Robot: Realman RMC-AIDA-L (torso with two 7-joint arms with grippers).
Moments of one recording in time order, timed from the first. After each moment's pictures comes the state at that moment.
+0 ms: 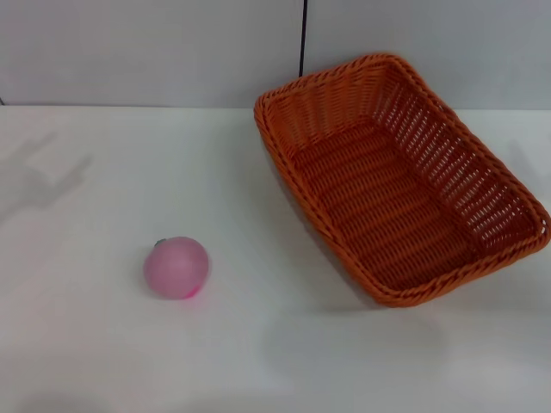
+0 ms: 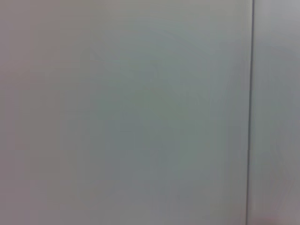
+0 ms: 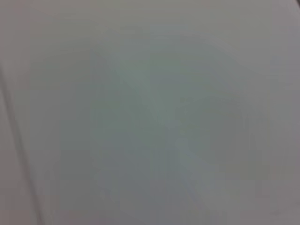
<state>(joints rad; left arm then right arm) -0.22 -1.94 -2.60 -0.75 1.53 -1.57 1.92 0.38 2.07 -0.08 -0.13 -1.56 -1.51 0.74</state>
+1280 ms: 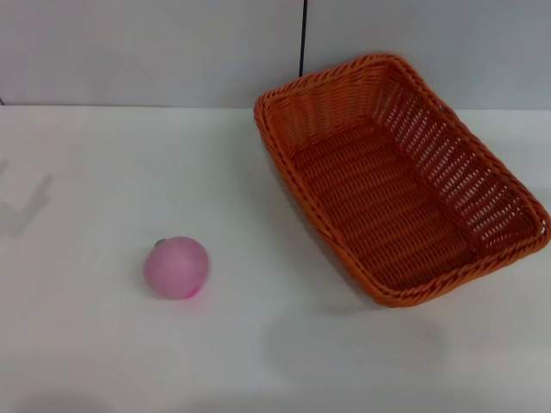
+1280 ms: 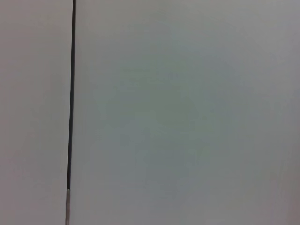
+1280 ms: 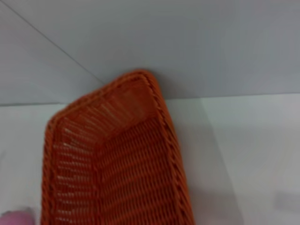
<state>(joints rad) -0.16 -2.06 -2.76 -0.62 1.52 -1.47 2.18 0.66 1.89 -0.39 -1.25 -2.59 -1.99 2.47</state>
